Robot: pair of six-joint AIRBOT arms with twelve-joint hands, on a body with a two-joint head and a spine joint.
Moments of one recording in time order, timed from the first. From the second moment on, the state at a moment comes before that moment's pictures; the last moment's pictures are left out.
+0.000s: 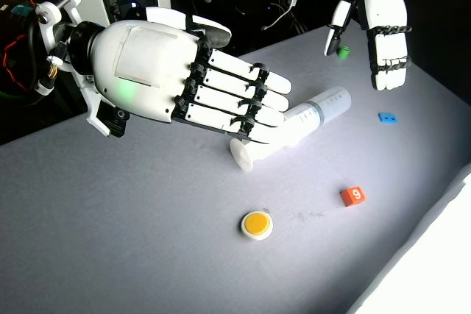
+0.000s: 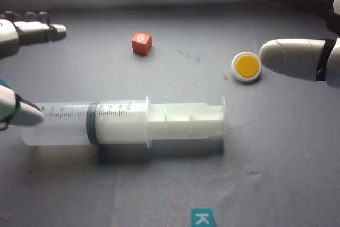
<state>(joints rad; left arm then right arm) 0.37 -0.52 0.78 0.51 0.21 0.11 -0.54 -0.68 0.68 0.17 0.76 -0.79</state>
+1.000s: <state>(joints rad) 0.43 -0.79 0.87 0.37 0.40 0.11 -0.54 -0.68 0.68 0.17 0.76 -0.79</state>
